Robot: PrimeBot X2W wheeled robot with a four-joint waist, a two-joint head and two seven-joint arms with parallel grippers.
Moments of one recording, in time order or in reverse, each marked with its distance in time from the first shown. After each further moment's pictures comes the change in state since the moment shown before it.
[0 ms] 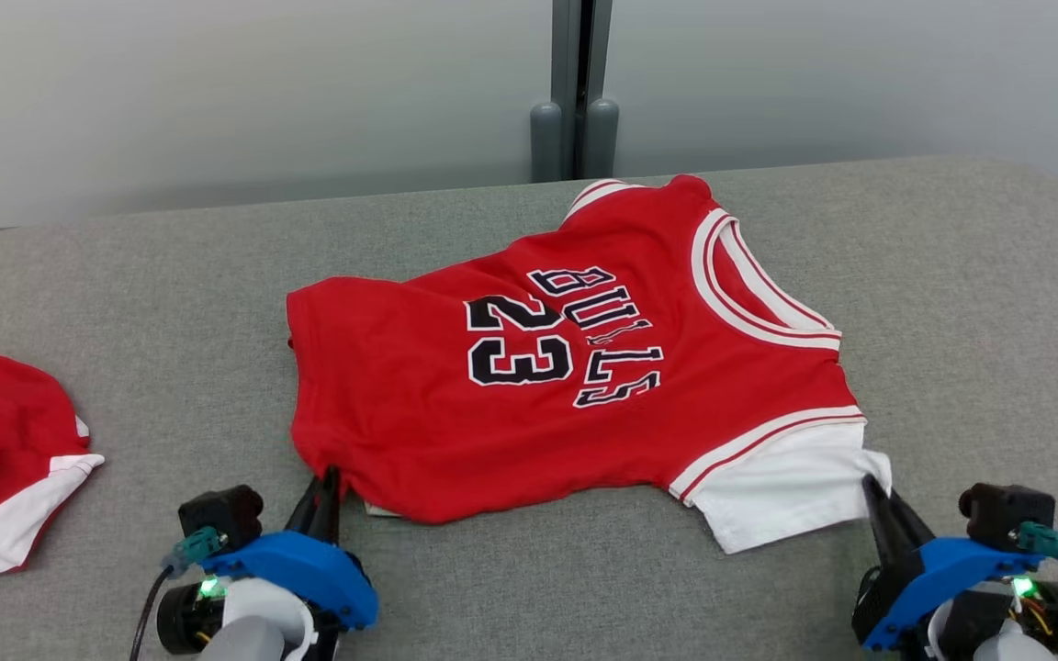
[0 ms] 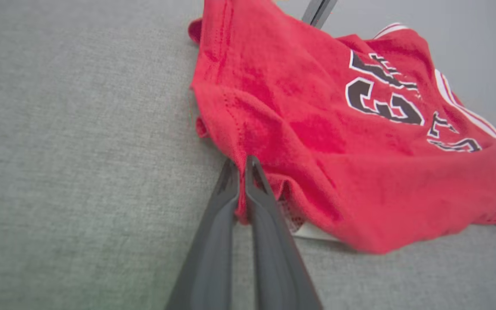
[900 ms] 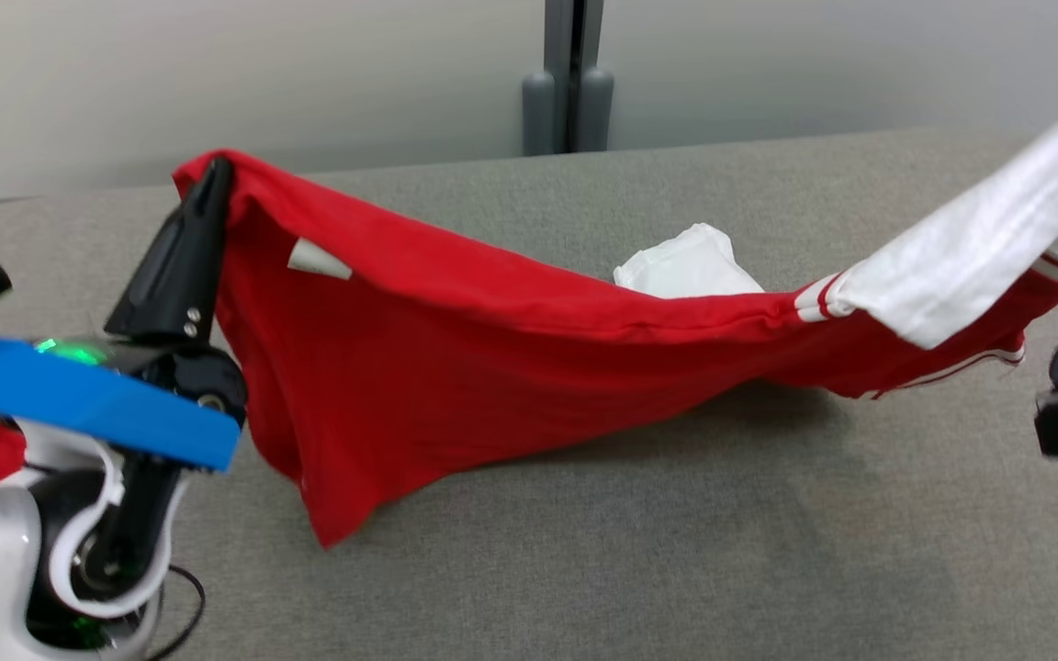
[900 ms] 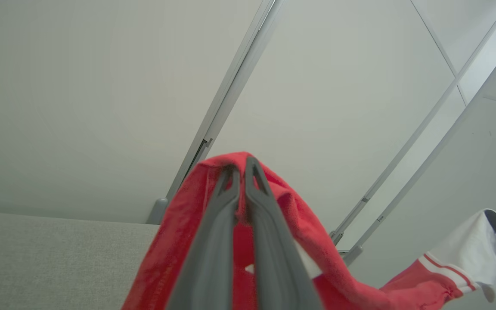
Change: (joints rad) left arm 0.046 0.205 0.181 -1.186 -0.315 0.138 0.417; right arm -0.129 -0.073 -0.060 -0.980 -0.009 0.000 0.269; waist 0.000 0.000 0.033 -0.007
